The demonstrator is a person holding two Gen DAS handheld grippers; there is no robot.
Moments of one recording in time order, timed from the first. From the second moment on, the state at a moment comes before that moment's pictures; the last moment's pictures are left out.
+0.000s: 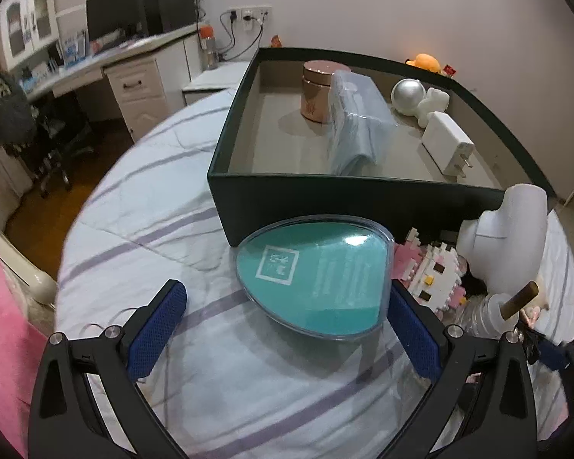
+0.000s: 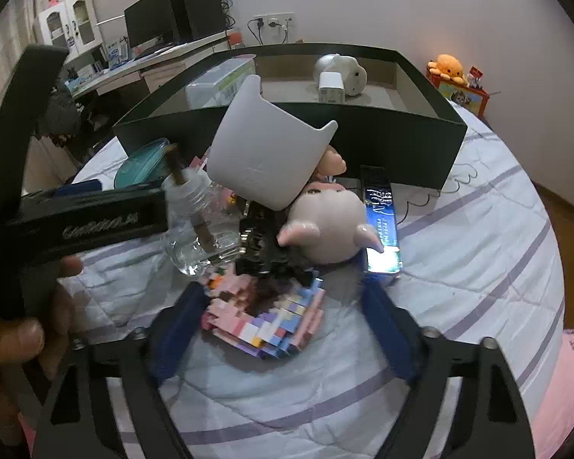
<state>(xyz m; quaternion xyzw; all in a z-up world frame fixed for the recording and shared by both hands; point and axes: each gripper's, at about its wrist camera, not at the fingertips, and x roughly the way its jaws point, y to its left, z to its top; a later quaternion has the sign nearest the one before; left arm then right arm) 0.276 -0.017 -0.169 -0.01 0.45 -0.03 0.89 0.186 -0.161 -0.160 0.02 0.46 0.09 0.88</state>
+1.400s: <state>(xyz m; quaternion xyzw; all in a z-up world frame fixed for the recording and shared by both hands) 0.216 -0.006 -0.050 -0.02 0.35 -0.07 0.93 0.174 -0.200 -0.039 0.04 0.34 0.13 0.93</state>
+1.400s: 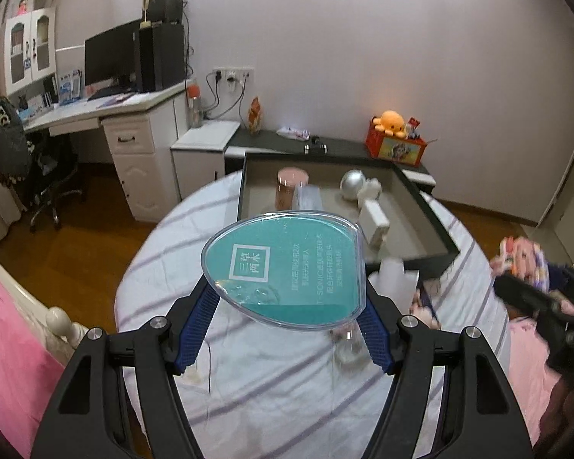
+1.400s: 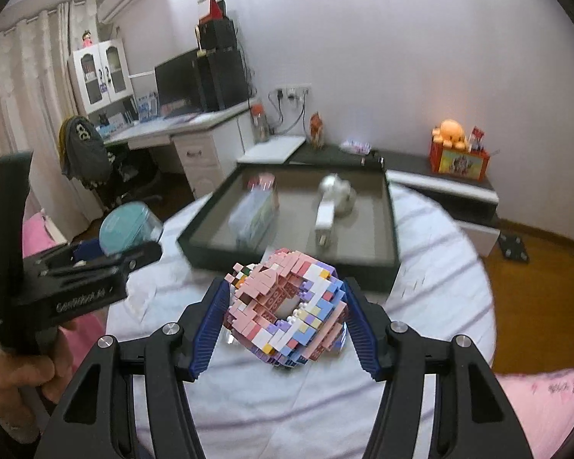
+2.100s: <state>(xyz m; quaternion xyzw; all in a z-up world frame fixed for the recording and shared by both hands) 0.332 -0.061 -0.070 0.01 0.38 -0.11 0.92 0.334 -0.235 -0.075 0.05 0.39 0.11 0.91</state>
